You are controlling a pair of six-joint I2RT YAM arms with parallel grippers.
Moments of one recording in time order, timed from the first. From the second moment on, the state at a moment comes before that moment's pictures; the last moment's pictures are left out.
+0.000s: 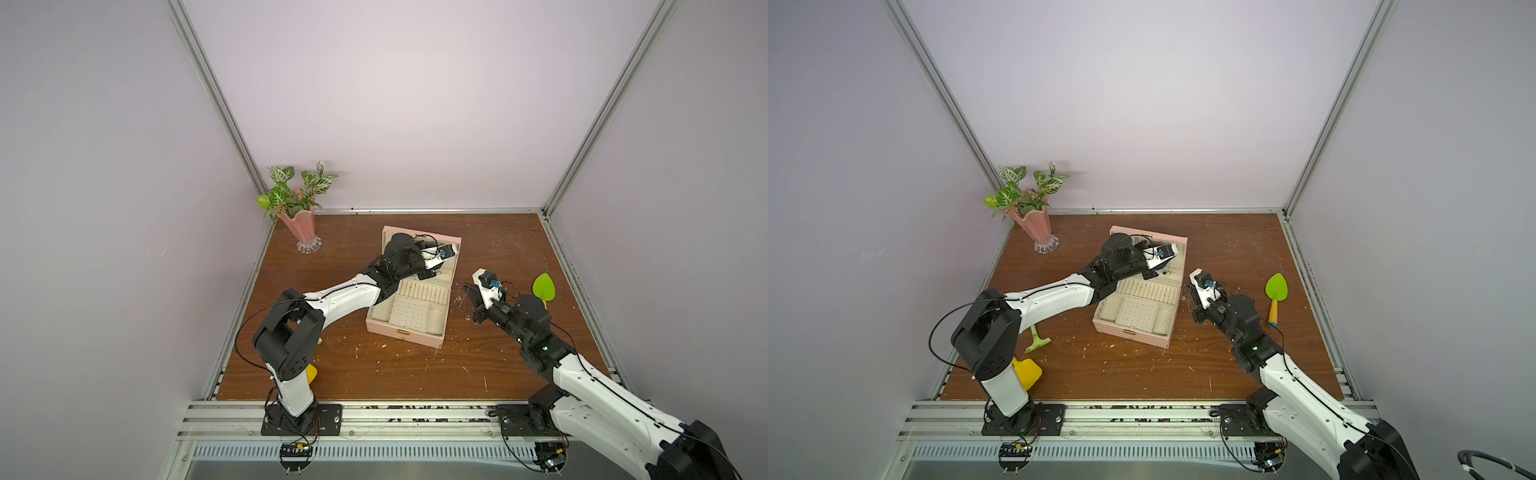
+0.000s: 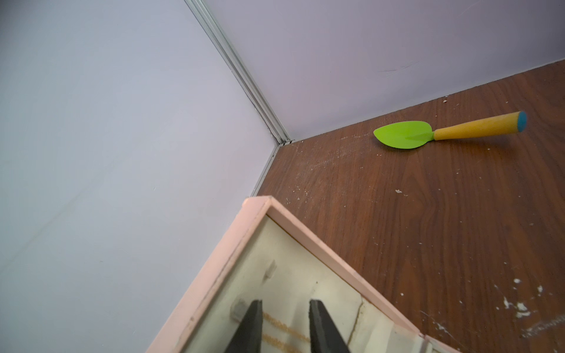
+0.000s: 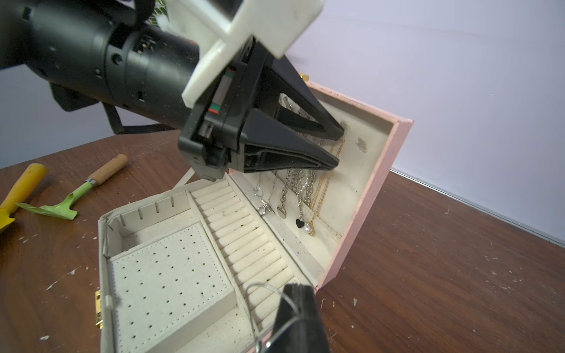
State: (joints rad) left arm -0.70 1.76 1.19 0.32 0.27 0.69; right arm 0.49 0.86 0.39 0.30 -0.12 -0.09
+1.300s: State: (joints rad) left arm -0.78 1.81 1.15 0.50 0.06 0.96; right arm 0.46 0.88 0.39 0.33 -0.15 -0.09
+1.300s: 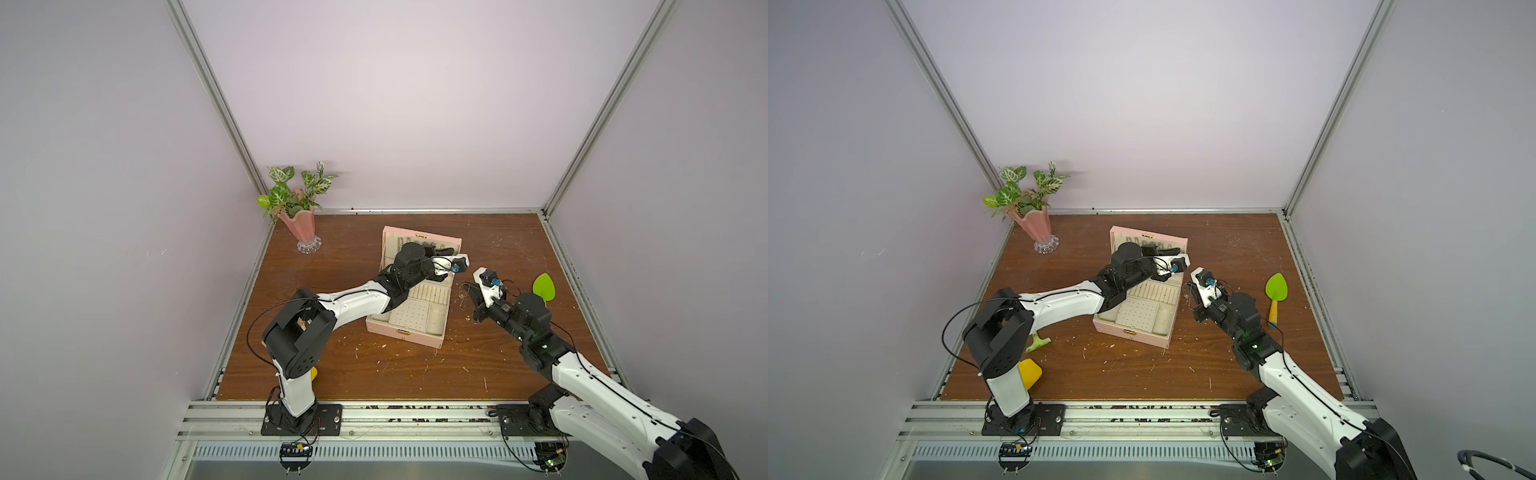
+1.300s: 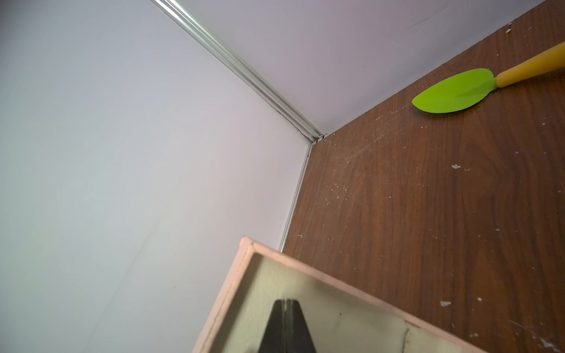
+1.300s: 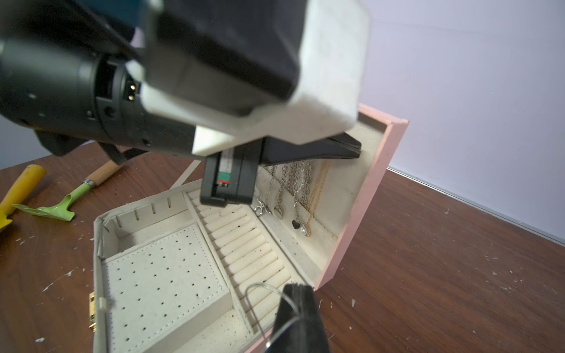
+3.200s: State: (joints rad) left arm -0.85 1.82 1.06 0.66 -0.13 1.15; right arm 0.42 0.87 0.39 0.35 -0.18 -0.07
